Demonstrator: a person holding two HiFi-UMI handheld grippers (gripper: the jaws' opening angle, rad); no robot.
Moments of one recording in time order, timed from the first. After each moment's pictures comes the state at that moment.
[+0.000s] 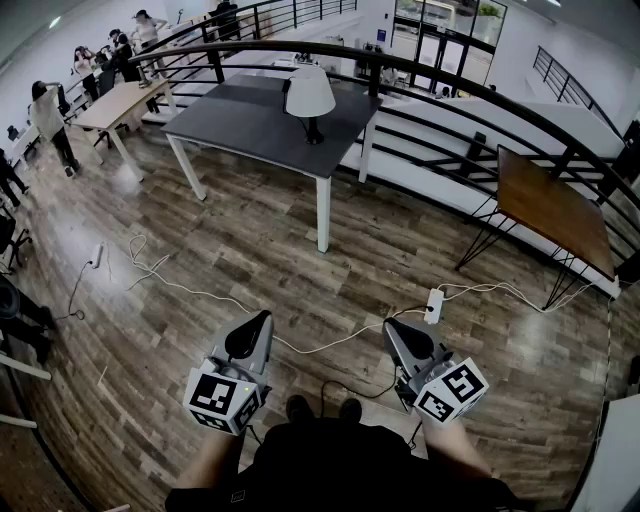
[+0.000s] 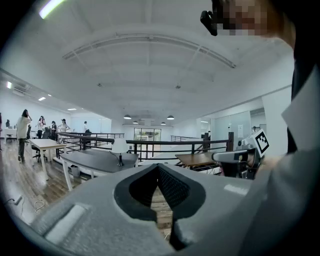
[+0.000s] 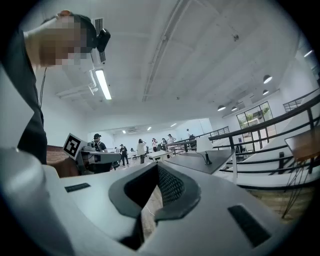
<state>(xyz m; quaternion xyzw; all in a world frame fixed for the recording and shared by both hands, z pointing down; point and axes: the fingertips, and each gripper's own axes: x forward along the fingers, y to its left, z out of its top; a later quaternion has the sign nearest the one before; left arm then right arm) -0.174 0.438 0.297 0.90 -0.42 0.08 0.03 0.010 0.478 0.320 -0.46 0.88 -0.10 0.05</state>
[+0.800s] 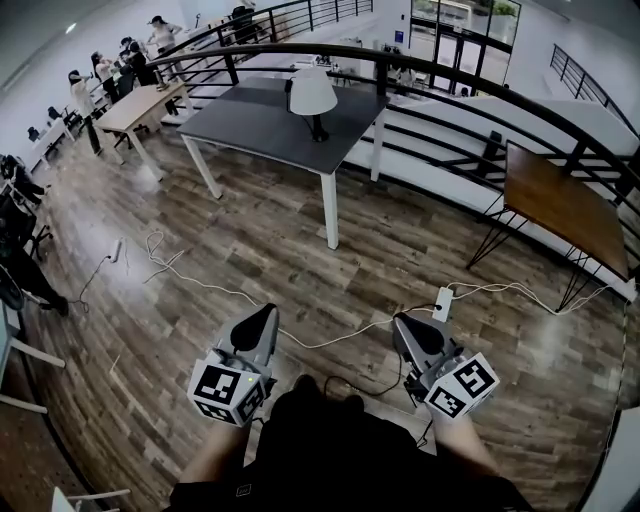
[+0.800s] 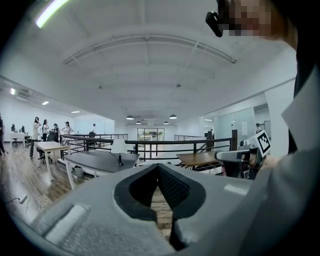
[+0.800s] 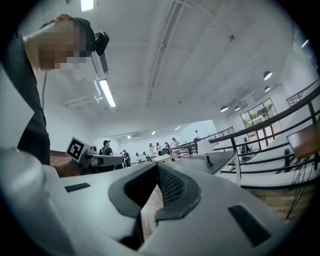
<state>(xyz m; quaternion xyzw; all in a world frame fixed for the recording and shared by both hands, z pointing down) -0.111 0.474 0.292 0.89 -0.44 0.09 0.02 0.081 0.513 0.316 -0.43 0.89 -0.09 0.08</state>
